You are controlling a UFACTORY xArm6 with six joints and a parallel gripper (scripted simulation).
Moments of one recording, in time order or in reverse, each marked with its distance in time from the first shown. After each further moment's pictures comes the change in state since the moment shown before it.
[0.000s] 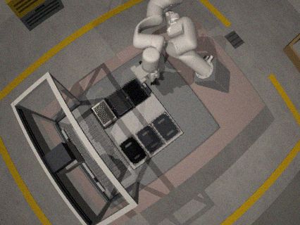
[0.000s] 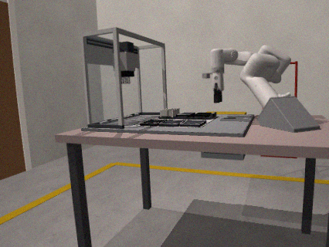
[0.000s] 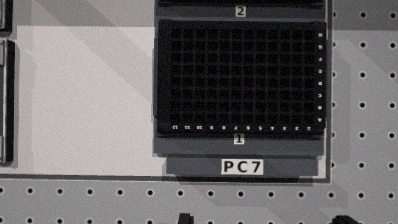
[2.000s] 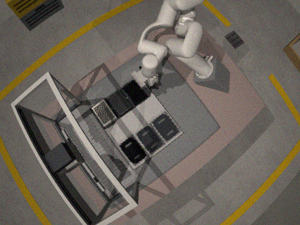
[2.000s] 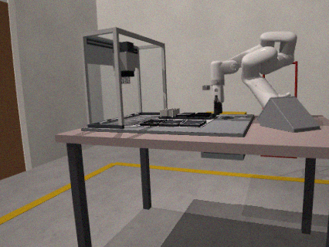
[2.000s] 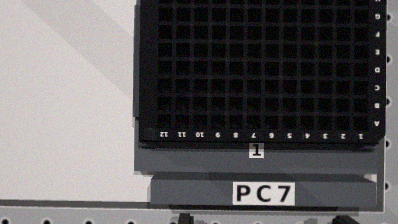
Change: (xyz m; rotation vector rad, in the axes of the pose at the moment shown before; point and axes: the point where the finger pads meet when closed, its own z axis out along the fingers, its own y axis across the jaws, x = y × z) arm 0.000 0.000 0.068 0.002 -0.001 0.000
